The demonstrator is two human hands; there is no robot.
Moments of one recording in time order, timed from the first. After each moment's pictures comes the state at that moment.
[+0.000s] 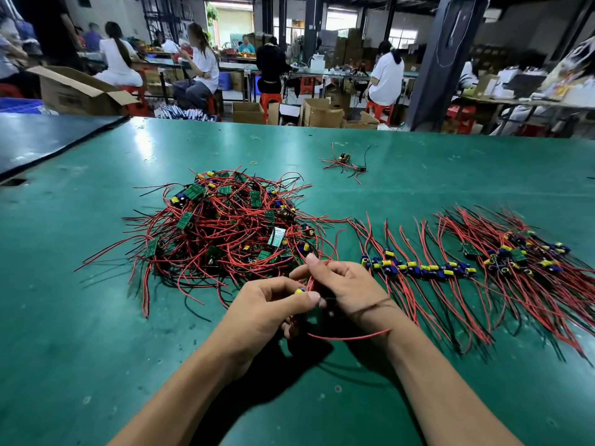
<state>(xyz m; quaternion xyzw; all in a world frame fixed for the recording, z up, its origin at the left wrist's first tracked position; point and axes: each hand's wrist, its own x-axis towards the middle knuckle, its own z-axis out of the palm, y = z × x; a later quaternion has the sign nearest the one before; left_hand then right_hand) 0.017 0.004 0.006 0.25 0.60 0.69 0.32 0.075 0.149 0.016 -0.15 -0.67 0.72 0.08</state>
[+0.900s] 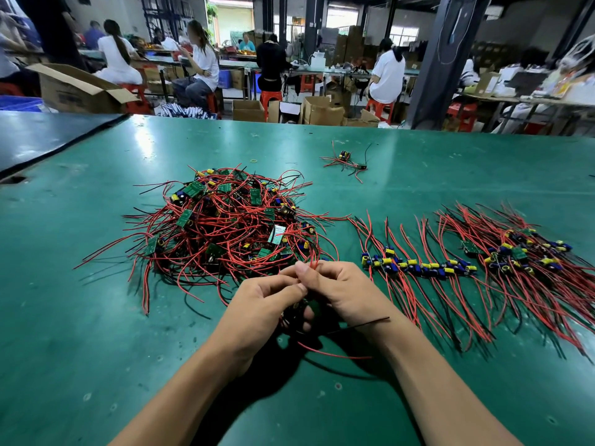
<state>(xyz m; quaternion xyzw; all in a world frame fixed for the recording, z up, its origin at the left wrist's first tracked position) 0.020 0.007 0.006 0.20 0.60 0.72 0.30 0.078 0.144 0.012 -0.10 -0.65 0.75 0.04</state>
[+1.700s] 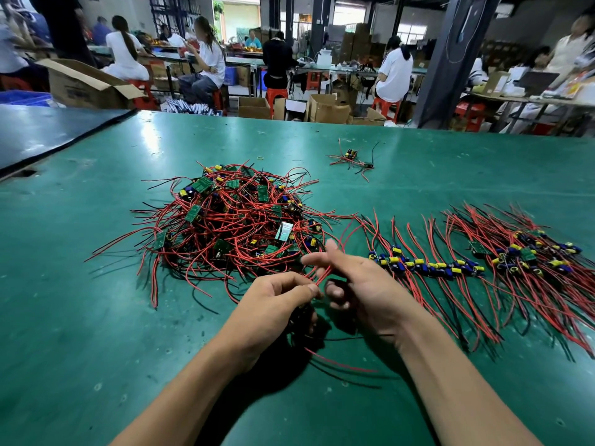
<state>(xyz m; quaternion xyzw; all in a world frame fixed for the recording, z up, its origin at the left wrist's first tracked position) 0.023 0.004 0.010 0.23 0.63 0.68 0.31 0.076 0.161 0.014 -0.14 -0.61 0.78 0.02</state>
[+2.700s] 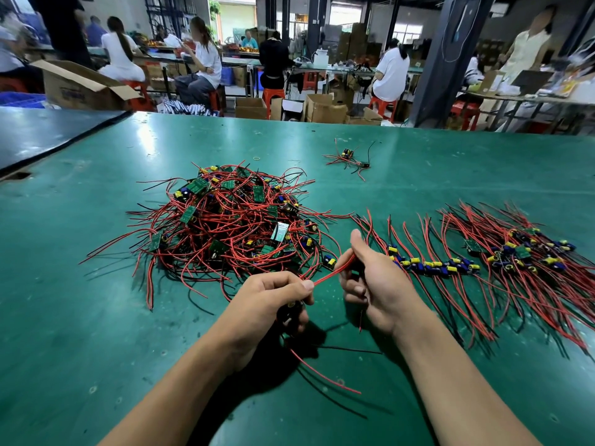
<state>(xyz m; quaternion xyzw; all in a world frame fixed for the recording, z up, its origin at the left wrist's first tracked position) 0.019 -0.002 0.013 0.23 0.59 0.69 0.35 0.075 0.171 0.018 -0.26 -0.56 0.78 0.13</state>
